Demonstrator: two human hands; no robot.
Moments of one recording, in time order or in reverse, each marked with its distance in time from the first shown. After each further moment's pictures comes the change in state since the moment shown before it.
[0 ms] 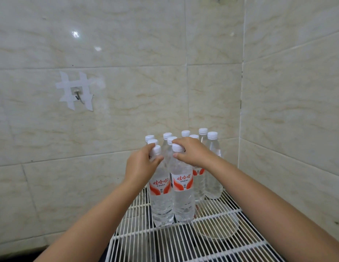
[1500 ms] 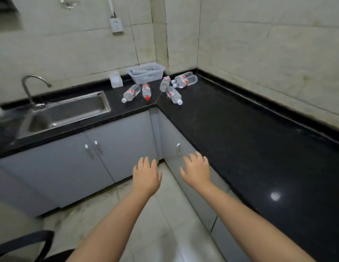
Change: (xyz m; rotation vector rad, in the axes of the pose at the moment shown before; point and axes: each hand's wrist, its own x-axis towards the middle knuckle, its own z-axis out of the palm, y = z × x) left_hand -0.642 -0.359 -0.481 0.868 -0.162 -1.332; right_hand -0.363 -0.705 0.414 0.181 -0.387 -0.877
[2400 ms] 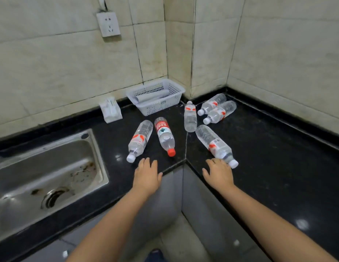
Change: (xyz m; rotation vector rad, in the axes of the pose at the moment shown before) left_hand 0.531 -0.183 -0.034 -0.057 -0.045 0.104; right_hand 0.494 -0.032 0.152 0.040 -0.181 0.242
